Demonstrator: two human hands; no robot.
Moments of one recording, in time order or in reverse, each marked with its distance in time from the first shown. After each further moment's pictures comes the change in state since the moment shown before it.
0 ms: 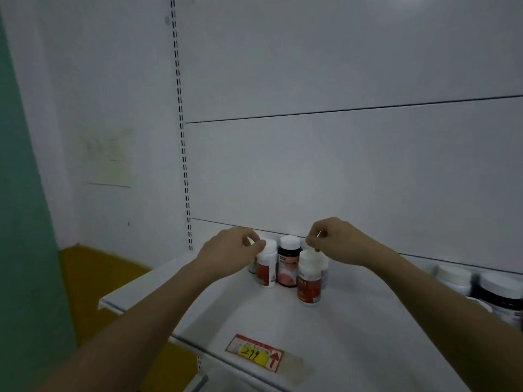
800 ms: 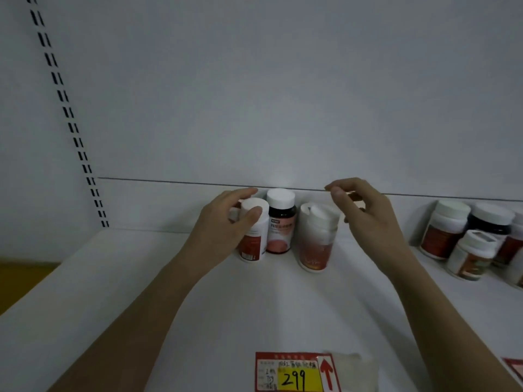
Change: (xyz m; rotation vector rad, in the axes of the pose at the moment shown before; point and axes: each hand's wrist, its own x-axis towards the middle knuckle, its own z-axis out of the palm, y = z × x) left_hand 0.103 -0.078 0.090 -0.711 -0.077 0.369; right_hand 0.019 0.019 0.089 0.304 0.679 0.220
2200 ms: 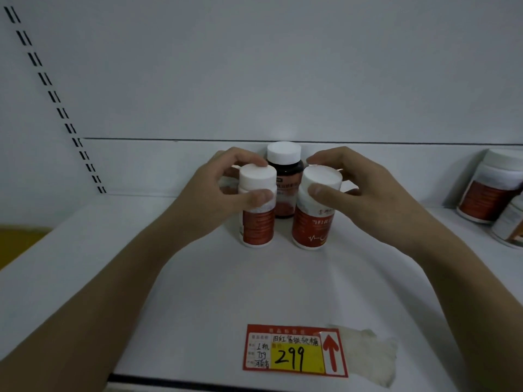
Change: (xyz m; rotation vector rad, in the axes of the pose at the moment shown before) left_hand -0.012 0.000 0.002 -0.159 -0.169 0.024; right_hand -0.013 0.014 0.007 0.078 -0.395 0.016
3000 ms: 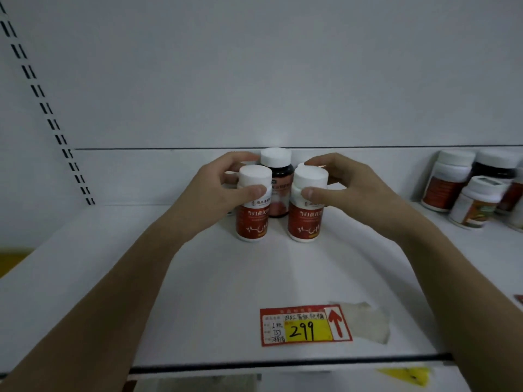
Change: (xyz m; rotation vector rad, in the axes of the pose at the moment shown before) left_hand 0.003 -0.003 -0.007 -0.101 -0.055 -0.043; right_hand -0.005 -0.004 0.003 -0.022 0.081 0.118
